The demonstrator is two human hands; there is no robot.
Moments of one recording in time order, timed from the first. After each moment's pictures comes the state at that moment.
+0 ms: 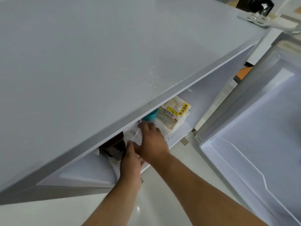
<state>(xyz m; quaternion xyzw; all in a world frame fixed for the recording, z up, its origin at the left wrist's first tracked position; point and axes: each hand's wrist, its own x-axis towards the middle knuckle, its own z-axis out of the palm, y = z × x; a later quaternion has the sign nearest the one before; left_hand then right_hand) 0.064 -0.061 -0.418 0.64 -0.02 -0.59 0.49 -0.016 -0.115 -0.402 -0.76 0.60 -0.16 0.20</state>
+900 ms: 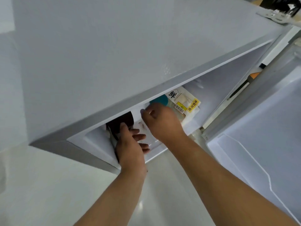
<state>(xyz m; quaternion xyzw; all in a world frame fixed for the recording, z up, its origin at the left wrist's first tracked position) 0.058 -0.042 -0.348 0.66 -0.02 -0.46 0.60 -0.022 -0.124 -0.317 -0.74 0.57 -0.24 0.26</state>
